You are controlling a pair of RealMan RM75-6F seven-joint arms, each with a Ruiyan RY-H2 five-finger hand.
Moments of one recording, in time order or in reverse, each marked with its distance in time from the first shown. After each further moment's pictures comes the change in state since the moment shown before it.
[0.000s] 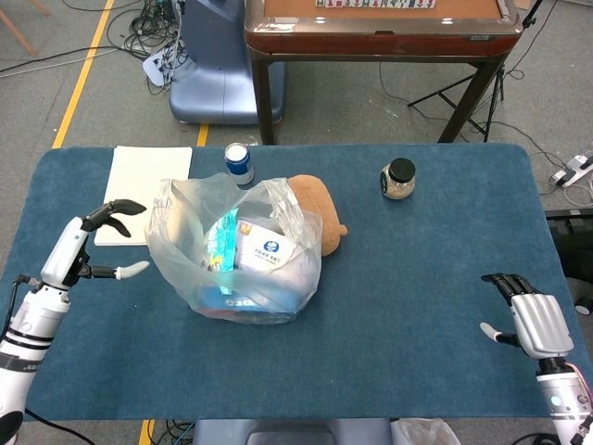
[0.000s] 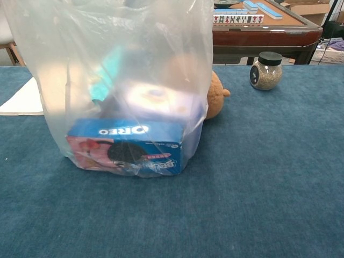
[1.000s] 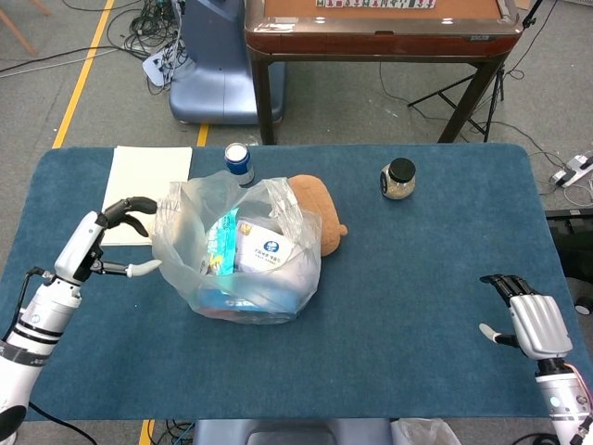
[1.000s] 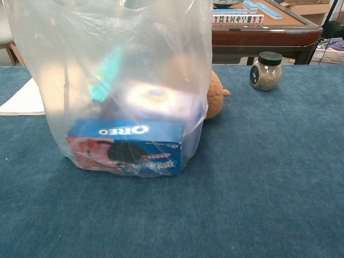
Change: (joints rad) left arm -0.050 0.034 -0.012 -0.050 -0.005 -0.060 -0.113; right arm 0.000 0.000 -0.003 -0.001 -0.003 -0.001 -0.002
